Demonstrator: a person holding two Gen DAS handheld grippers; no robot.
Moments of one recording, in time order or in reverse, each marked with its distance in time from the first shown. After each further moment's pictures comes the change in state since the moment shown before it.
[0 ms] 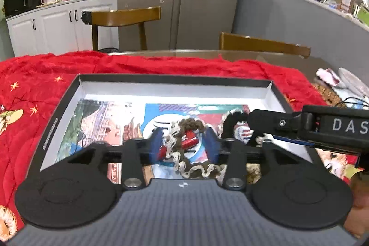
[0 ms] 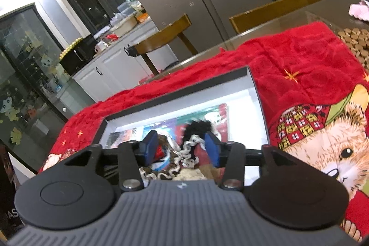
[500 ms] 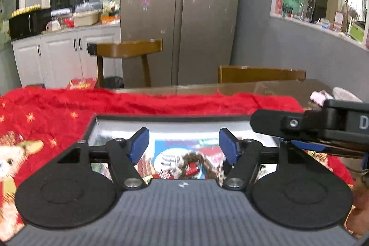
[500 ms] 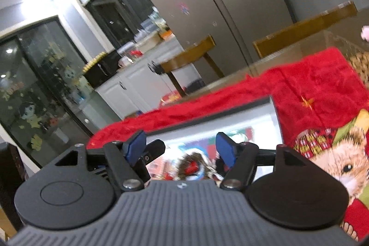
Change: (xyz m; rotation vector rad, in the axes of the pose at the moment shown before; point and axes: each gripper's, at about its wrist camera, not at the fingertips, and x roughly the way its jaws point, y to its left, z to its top) left arm -0.058 -0.005 0.026 0.033 -0.148 0.017; right arm -0.052 0.027 0.017 -0.042 -0.107 0.127
